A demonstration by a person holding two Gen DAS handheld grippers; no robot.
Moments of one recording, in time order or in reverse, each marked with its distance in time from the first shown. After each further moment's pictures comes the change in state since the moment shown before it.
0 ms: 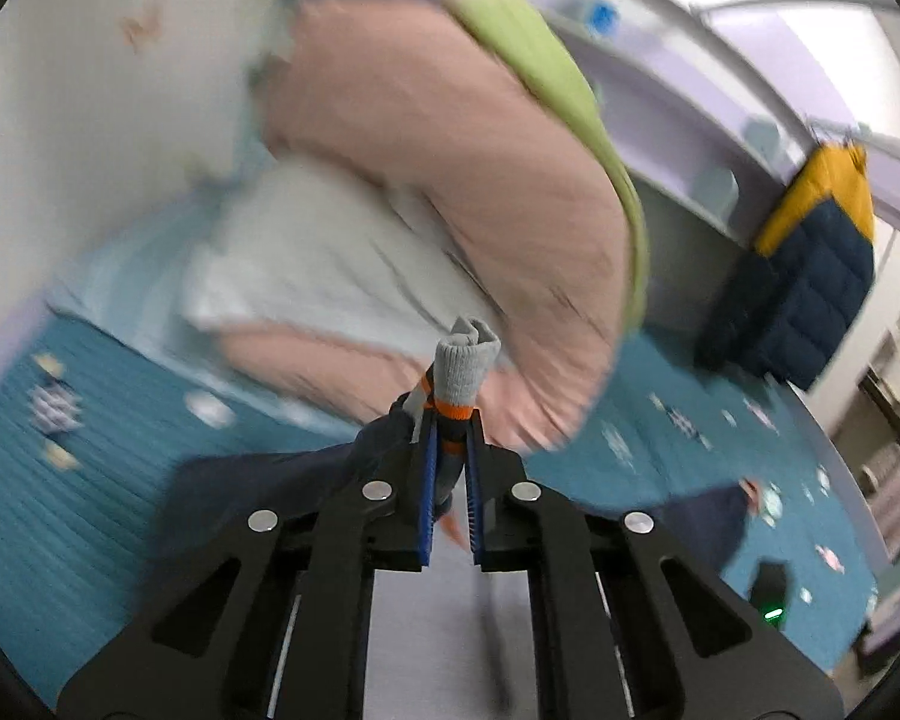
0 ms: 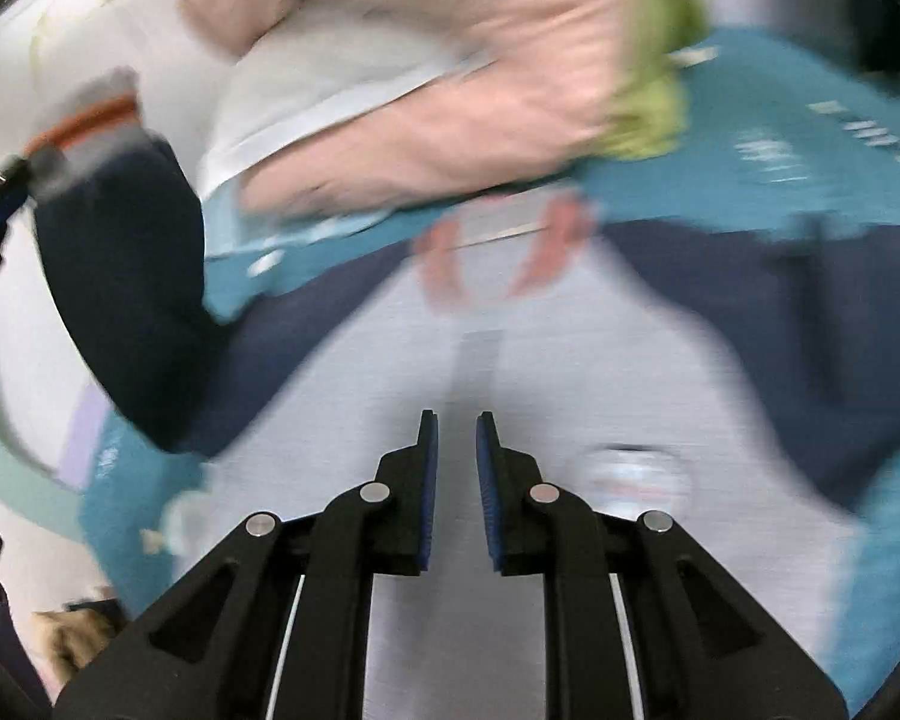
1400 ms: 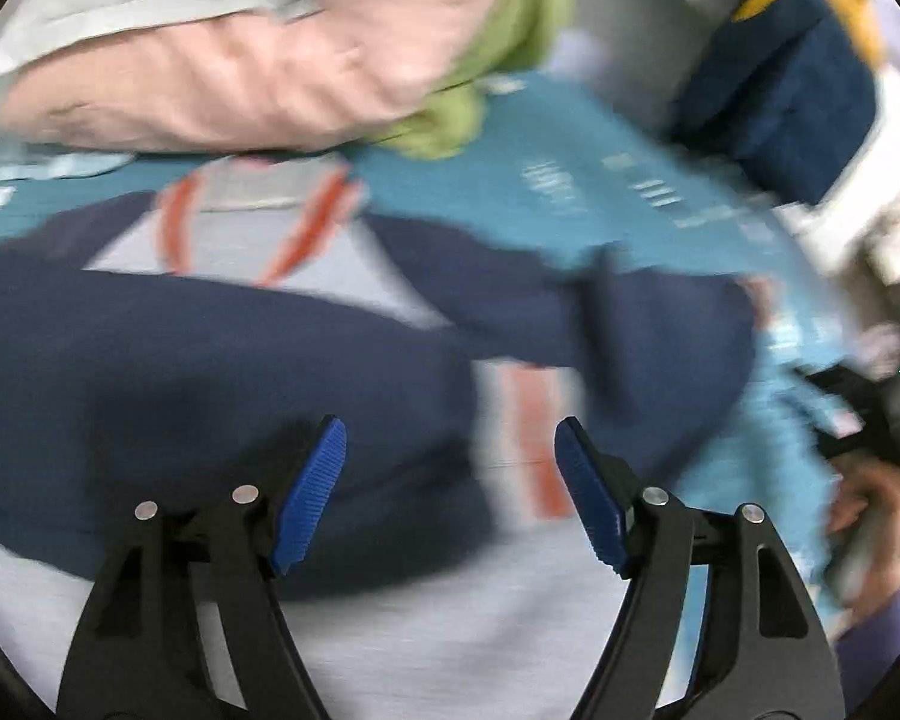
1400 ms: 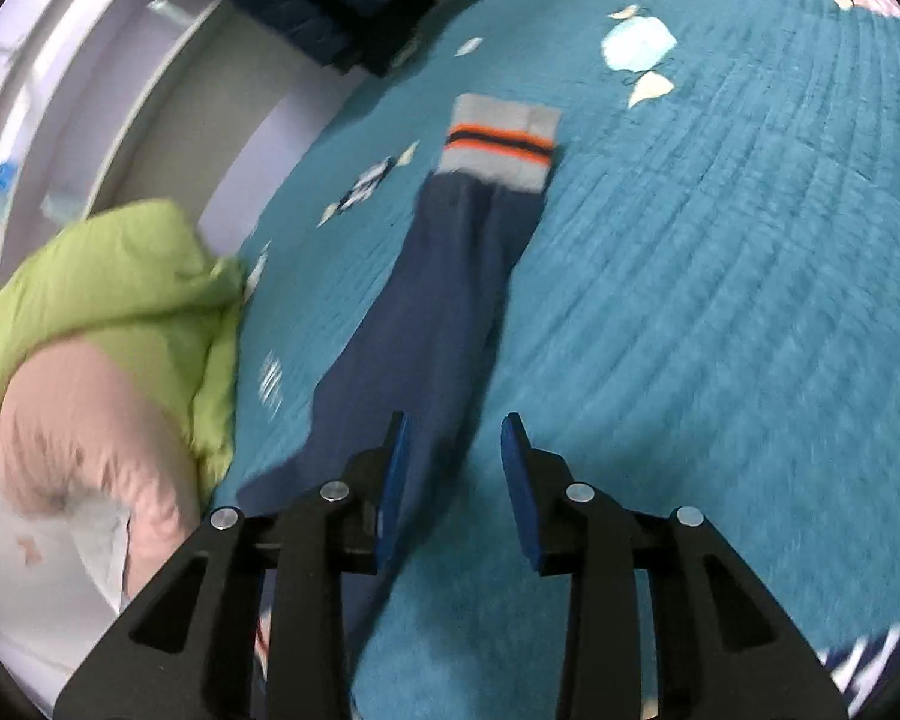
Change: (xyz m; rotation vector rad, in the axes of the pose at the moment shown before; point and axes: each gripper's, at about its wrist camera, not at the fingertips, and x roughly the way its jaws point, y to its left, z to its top) left arm 0.171 -0.117 -0.177 0.101 0.404 0.036; right arm -0.093 -0.353 -0.009 0.810 -0.305 -0.166
